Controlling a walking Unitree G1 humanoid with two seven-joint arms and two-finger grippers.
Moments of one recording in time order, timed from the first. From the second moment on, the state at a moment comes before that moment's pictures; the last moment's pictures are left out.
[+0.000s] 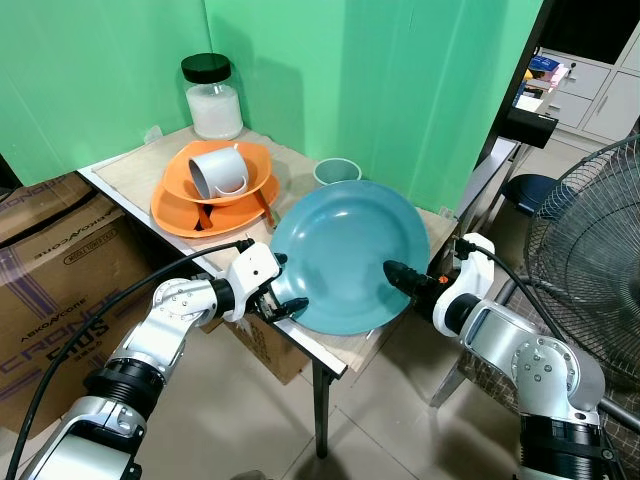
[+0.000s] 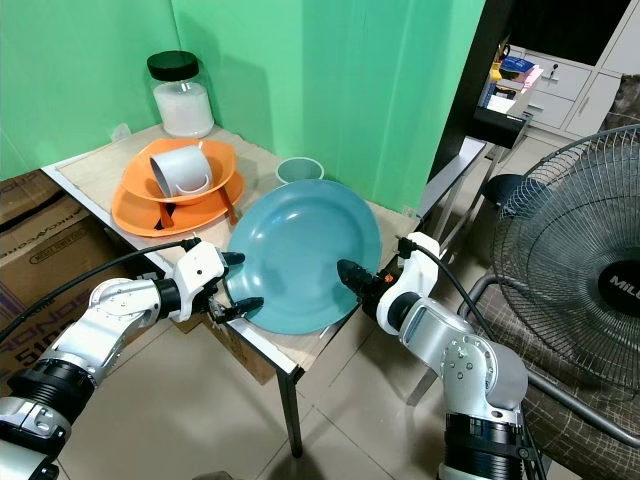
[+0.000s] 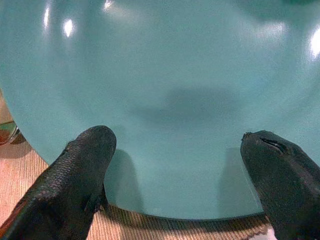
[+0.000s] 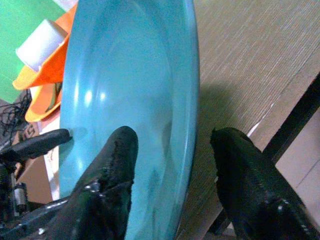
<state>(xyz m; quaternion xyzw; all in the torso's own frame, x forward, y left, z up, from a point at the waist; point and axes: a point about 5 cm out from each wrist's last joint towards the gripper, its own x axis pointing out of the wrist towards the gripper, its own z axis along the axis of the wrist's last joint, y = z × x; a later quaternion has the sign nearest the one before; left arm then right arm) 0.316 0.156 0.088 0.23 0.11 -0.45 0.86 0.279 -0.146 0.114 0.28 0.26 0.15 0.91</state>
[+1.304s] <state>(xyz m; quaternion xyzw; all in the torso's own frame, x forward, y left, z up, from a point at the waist) 0.343 0.148 0.122 0.16 0.04 -0.39 0.90 0.283 -0.146 0.124 0.35 0.23 0.14 0.90</state>
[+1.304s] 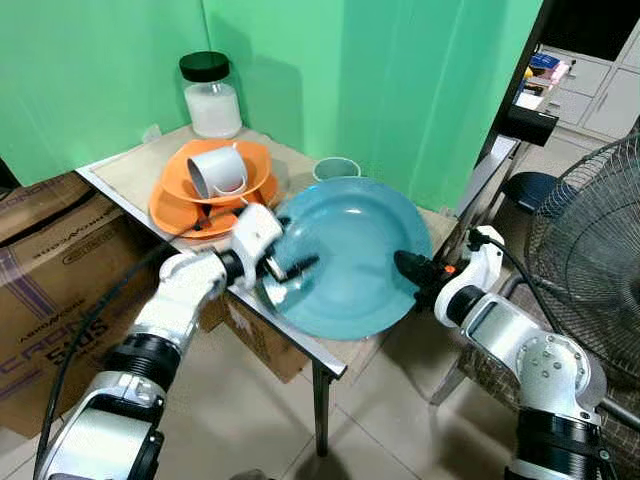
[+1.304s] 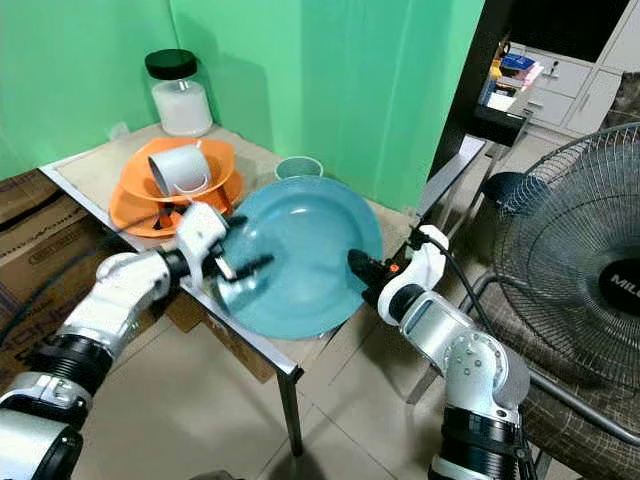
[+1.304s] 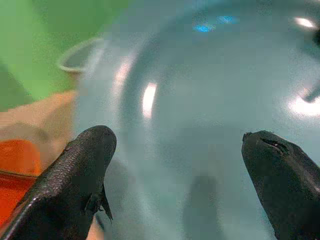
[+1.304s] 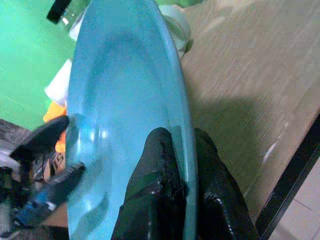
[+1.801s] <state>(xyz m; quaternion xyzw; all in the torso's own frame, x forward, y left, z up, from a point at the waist) 0.326 0.176 0.142 -0.11 0.05 -0.39 0.91 0.276 -0.147 0.159 0.39 0.12 0.24 0.88</state>
